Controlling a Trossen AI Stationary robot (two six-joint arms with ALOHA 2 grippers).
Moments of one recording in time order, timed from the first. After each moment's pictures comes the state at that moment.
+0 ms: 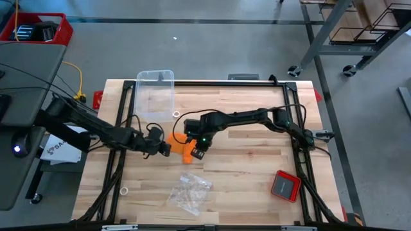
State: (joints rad) left arm -0.31 1.10 0.34 -0.16 -0.39 -1.39; right arm -0.03 2.30 1.93 -0.95 -0.31 0.44
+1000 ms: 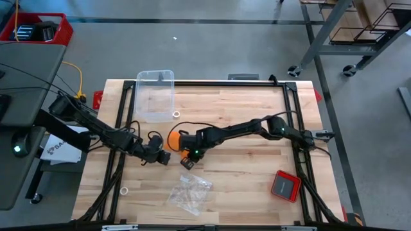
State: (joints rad) left arm -0.43 1.15 0.35 -0.11 -0.27 -1.54; right arm 0.08 2.38 1.93 -0.72 -0.20 0.75
